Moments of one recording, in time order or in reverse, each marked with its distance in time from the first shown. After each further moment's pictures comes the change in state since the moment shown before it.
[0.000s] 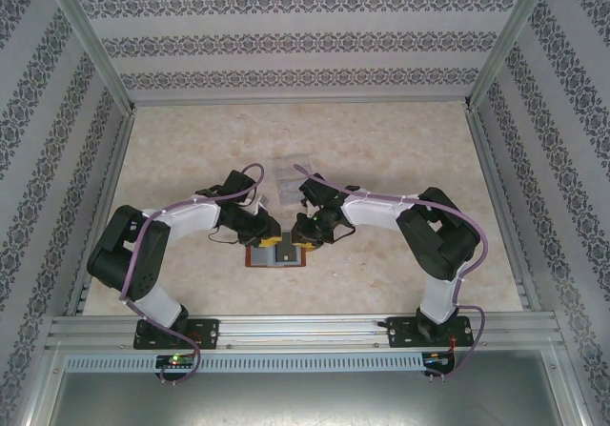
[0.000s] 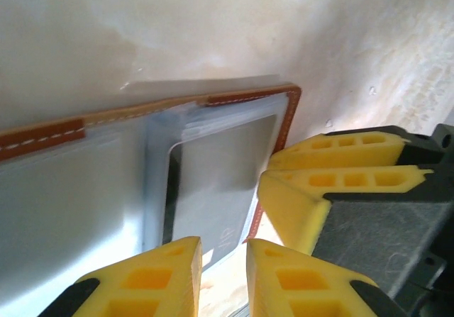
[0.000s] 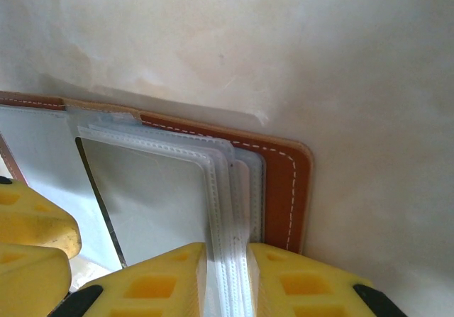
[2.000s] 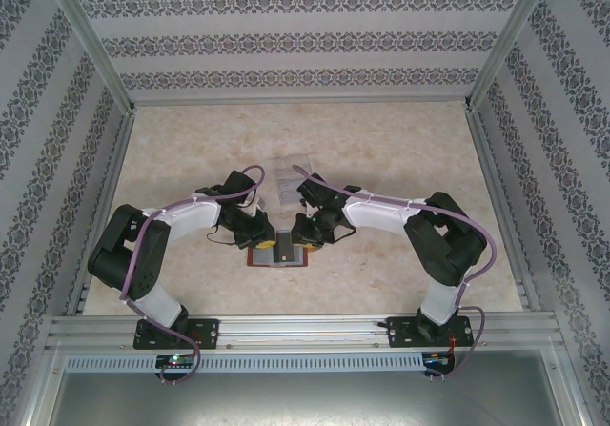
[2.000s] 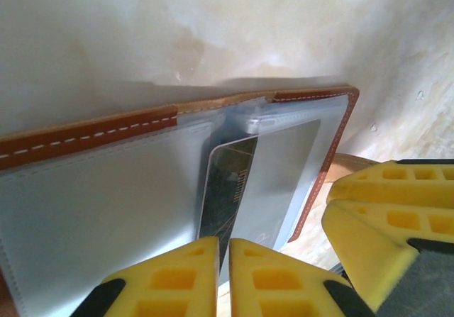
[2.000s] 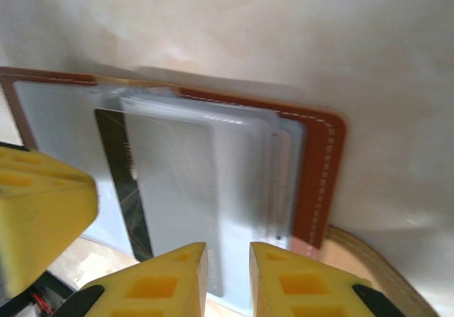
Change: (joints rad) left arm 0.001 0.000 0.015 -0.100 -0.082 0.050; right arm 0.036 -0.052 0.010 -0.040 0.041 0.001
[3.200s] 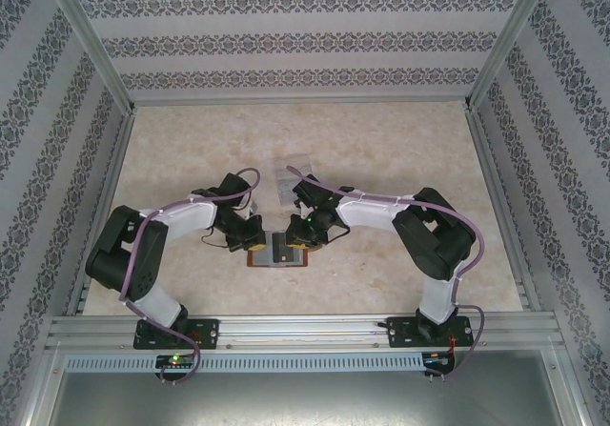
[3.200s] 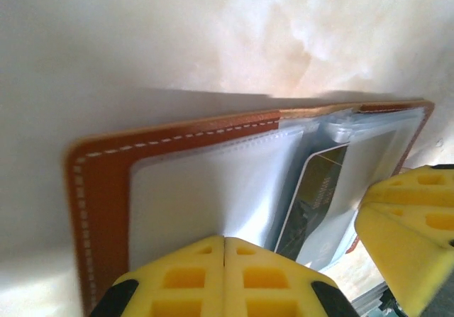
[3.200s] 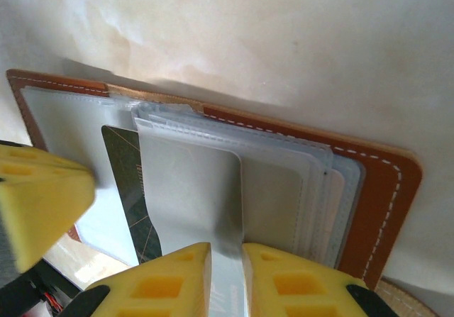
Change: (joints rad) left arm 0.034 -0.024 -0.022 -0.053 -0.095 0.057; right arm 0.005 0.072 0.021 0.051 -0.048 0.003
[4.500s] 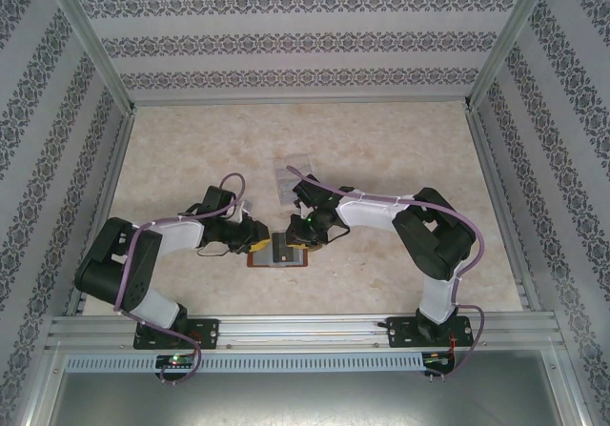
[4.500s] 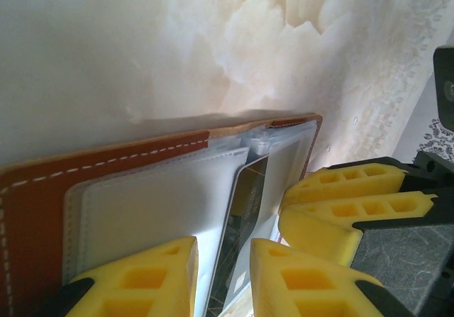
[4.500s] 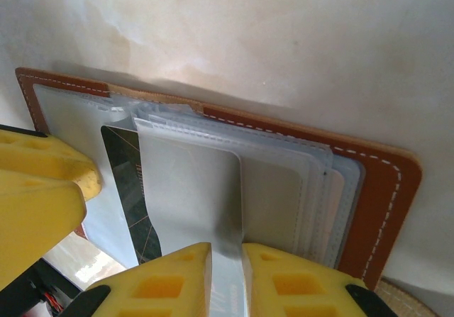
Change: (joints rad) left arm 0.071 -0.064 -0.259 0.502 0.226 -0.171; right arm 0.000 0.000 0.000 0.001 0.000 0.001
